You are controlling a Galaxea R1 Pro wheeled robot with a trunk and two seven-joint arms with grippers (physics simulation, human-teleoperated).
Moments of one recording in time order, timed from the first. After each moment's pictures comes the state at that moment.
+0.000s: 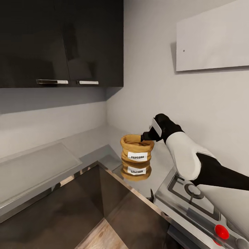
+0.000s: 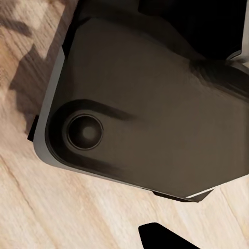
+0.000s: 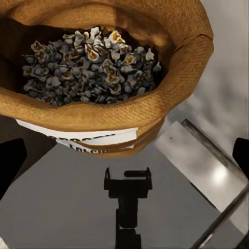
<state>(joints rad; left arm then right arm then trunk) 0.00 0.00 0.10 -0.03 0.23 -0.05 -0.01 -1.45 0.17 -0.32 -0.29 0.32 1.04 -0.01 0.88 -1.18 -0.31</state>
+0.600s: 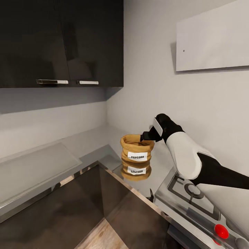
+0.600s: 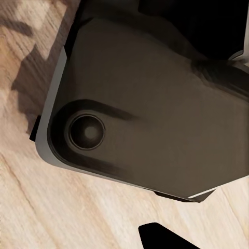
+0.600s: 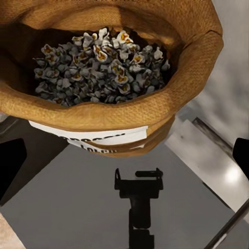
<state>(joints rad) 0.00 0.00 0.10 -0.03 0.23 -0.05 -0.01 -1.45 0.17 -0.38 -0.29 0.32 1.04 -0.01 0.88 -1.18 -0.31</state>
